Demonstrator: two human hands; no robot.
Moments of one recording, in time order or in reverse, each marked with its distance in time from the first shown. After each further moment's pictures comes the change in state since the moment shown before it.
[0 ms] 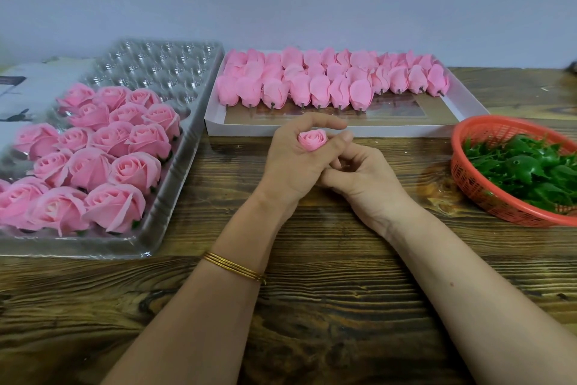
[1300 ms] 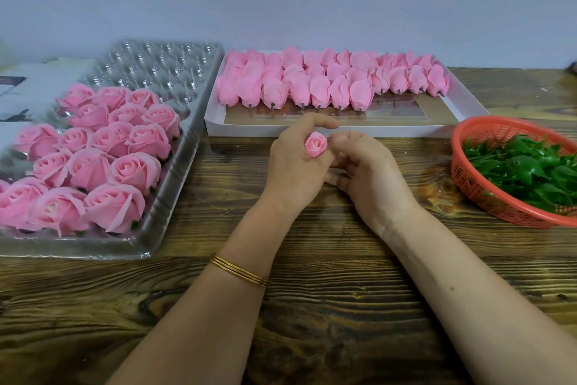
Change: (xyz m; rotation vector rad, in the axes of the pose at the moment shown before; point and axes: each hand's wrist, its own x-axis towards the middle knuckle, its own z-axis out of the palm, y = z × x) left_hand 0.000 -0.007 0.002 0.280 0.091 0.083; right_hand 0.003 -0.006 0.000 0.231 0.173 0.160
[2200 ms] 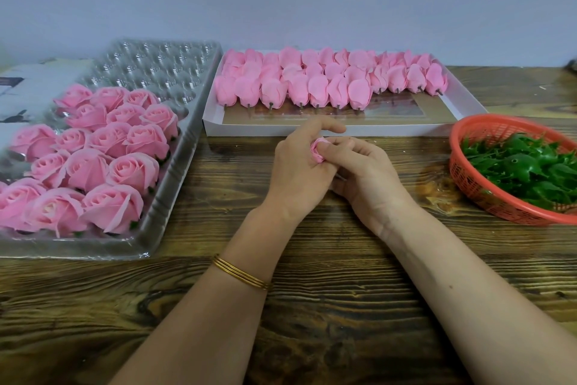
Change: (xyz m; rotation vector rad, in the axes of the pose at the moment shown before) left_hand -0.005 -0.001 0.004 0.071 -0.029 0.032; right_hand -0.004 -0.001 0.005 -0.022 -0.022 0.017
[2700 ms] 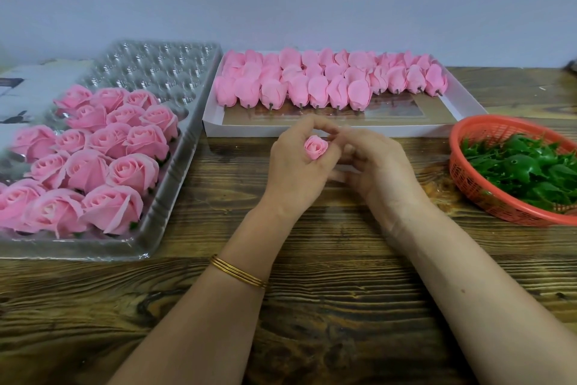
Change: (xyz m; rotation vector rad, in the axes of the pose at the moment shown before) left_hand 0.002 0.005 -0.002 0.013 0.050 0.007; right_hand -0.001 -0.012 -0.006 -0.081 0.110 -0.053
